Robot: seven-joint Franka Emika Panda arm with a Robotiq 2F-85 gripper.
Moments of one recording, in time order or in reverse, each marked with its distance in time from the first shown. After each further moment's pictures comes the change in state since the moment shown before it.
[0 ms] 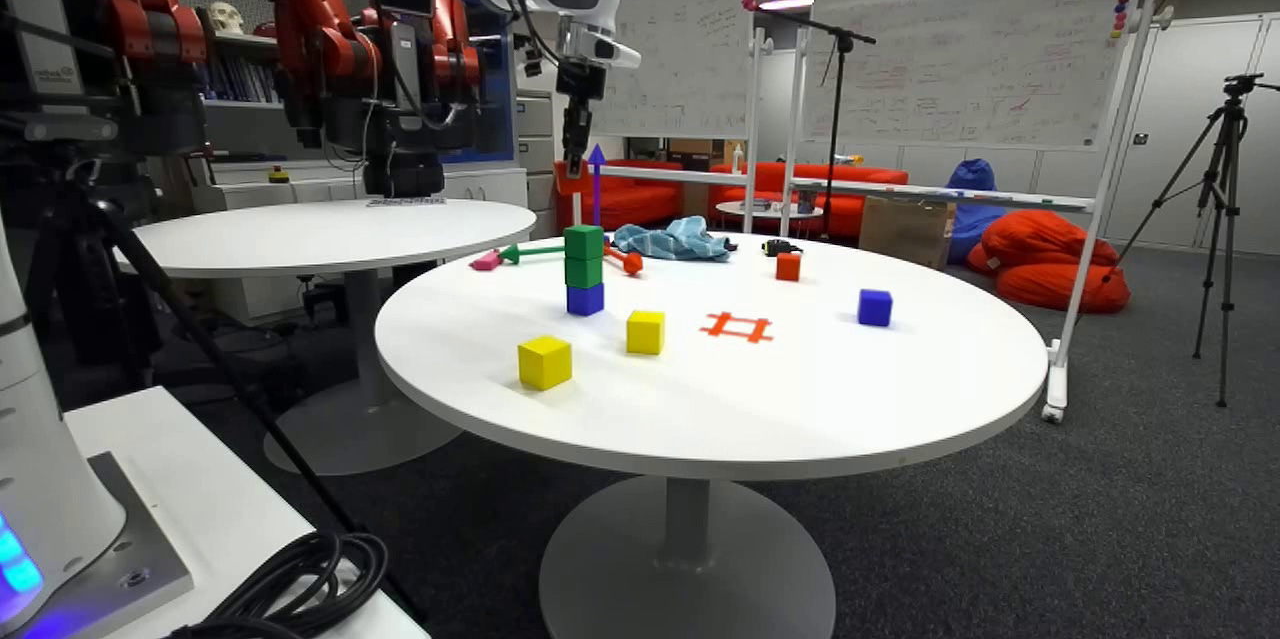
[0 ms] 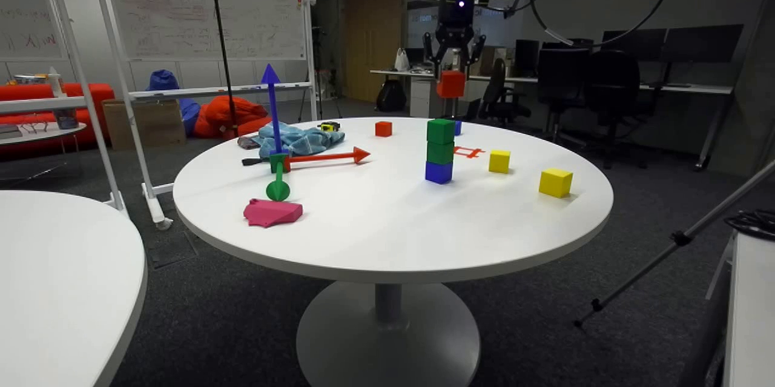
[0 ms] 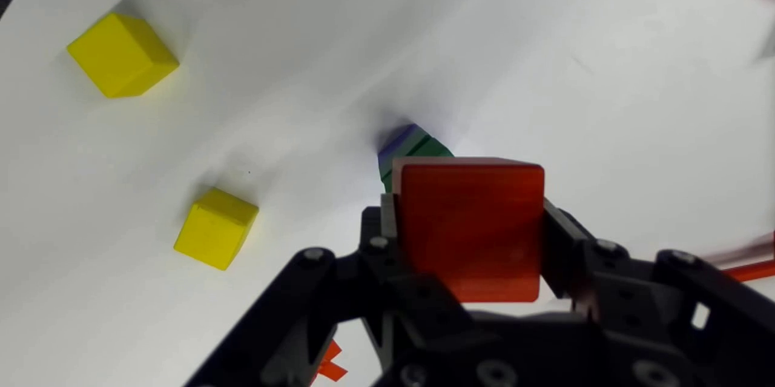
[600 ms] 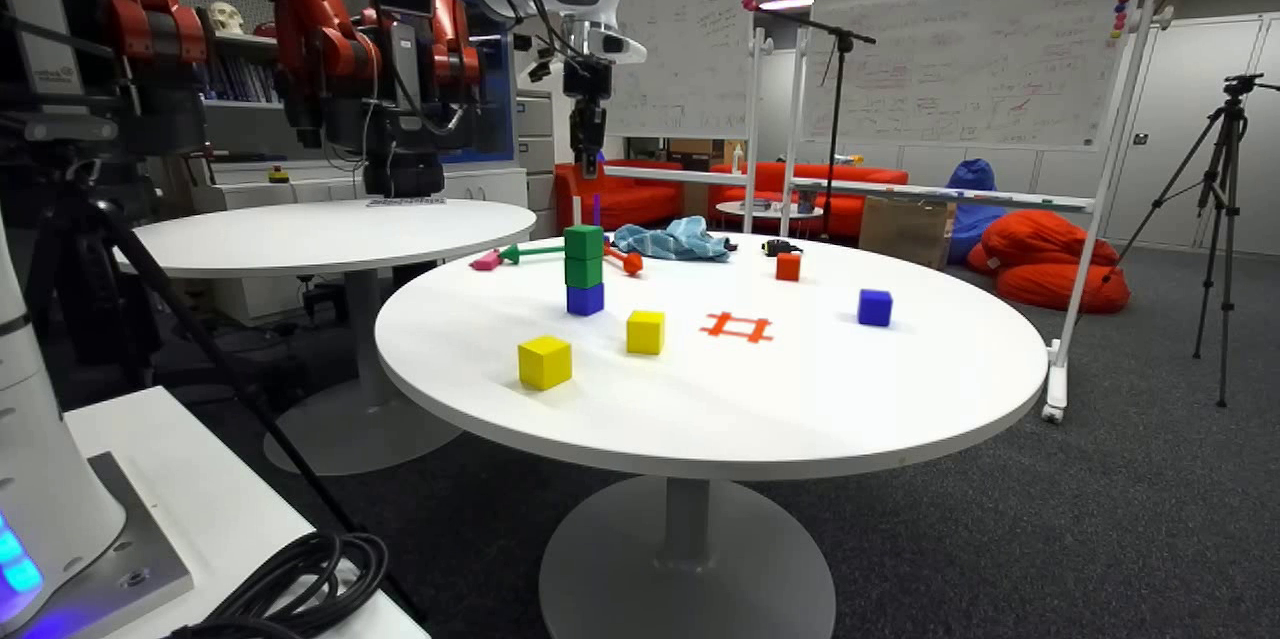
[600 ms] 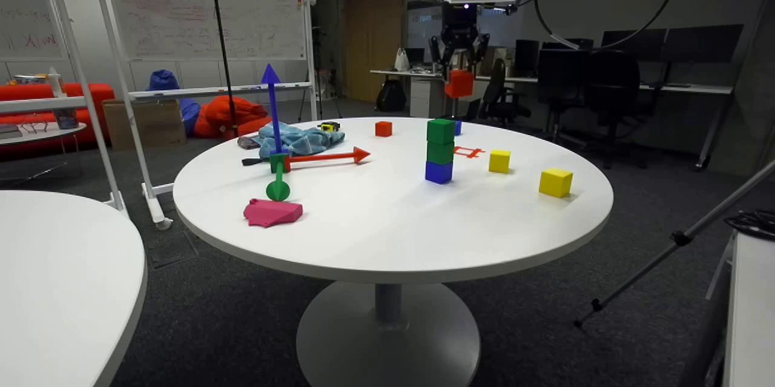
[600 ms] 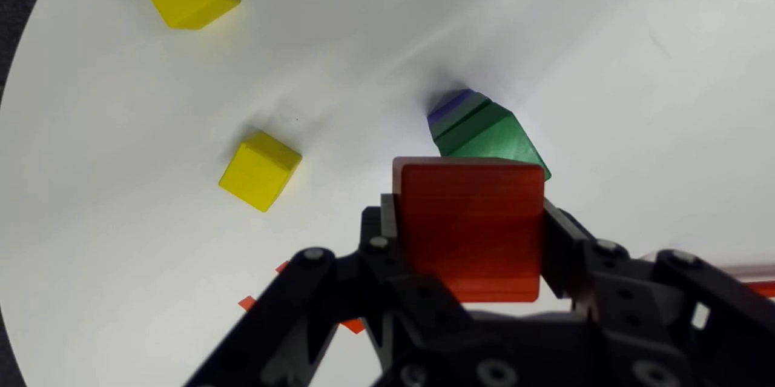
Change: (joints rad) arm 0.004 0.000 -0.006 0.001 -0.129 0.000 -0.059
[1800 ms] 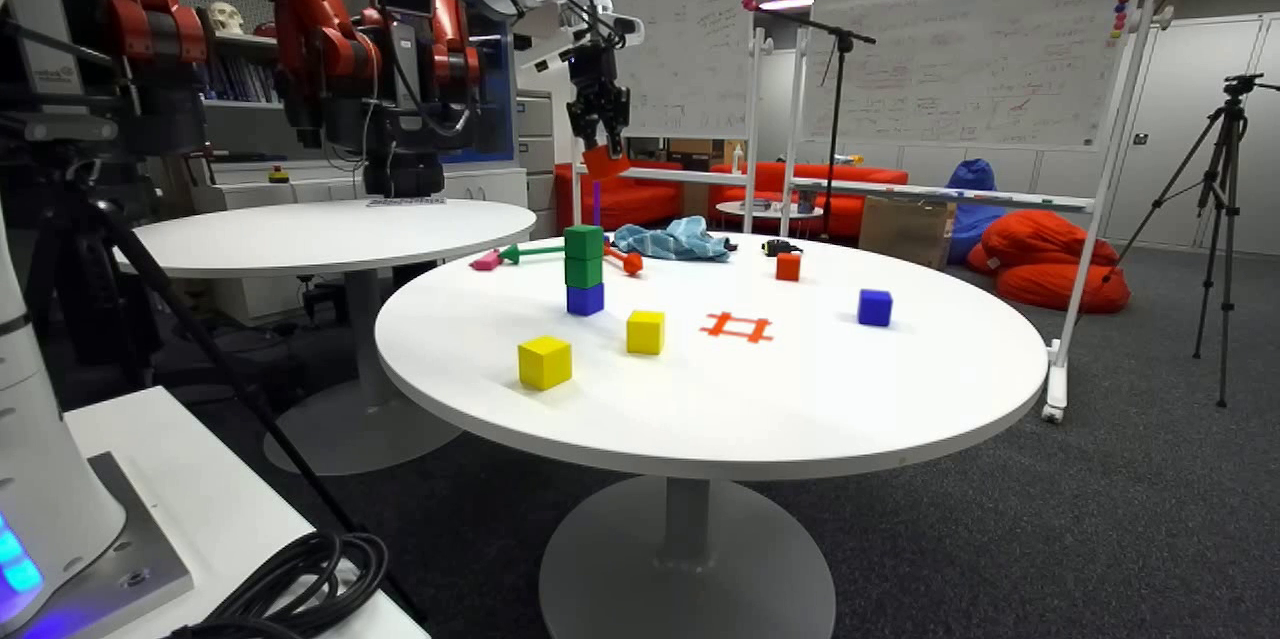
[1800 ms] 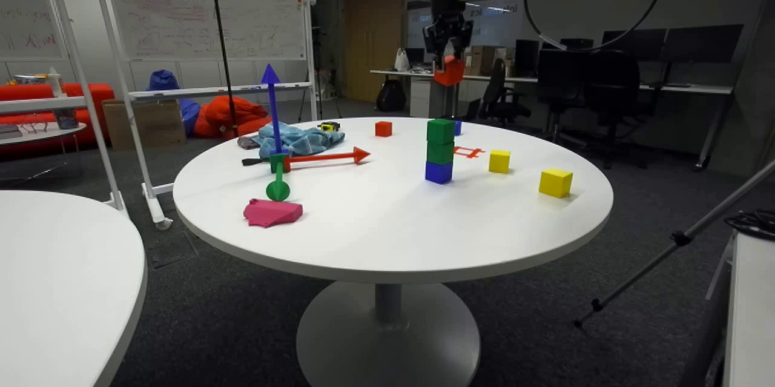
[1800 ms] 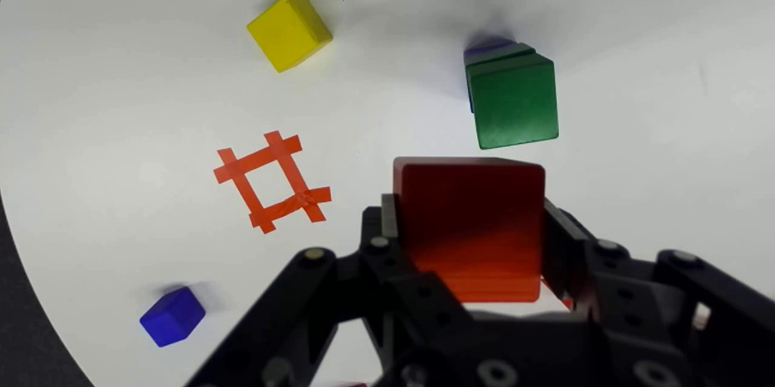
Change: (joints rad) arm 0.035 0.046 -0.001 0.116 -0.152 0.000 -0.329
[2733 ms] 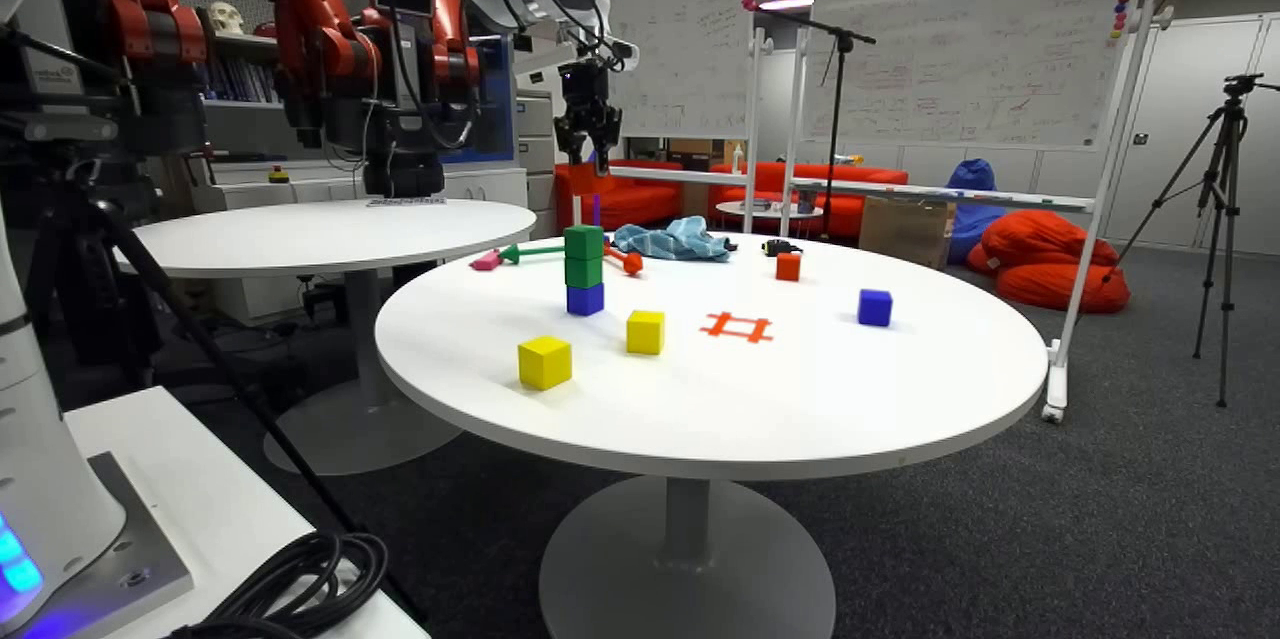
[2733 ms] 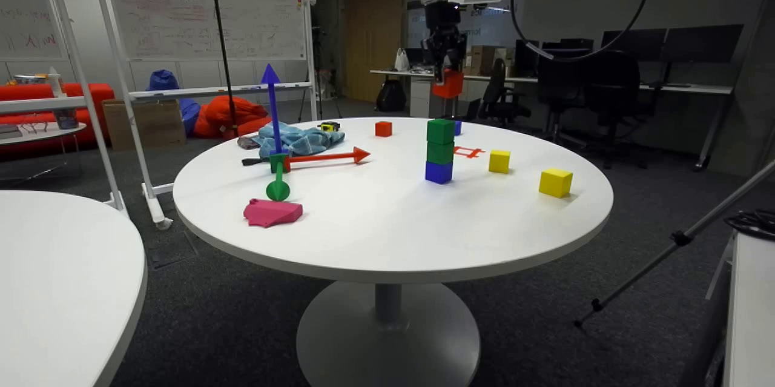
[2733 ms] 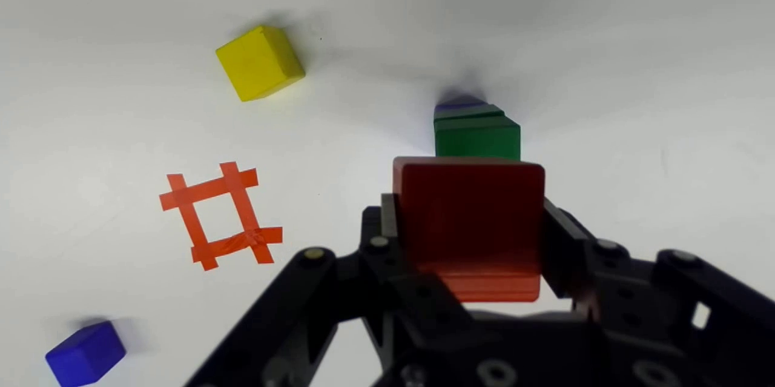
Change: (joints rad) arm 0.000 0.063 0.024 0.055 0.039 -0.098 -0.114
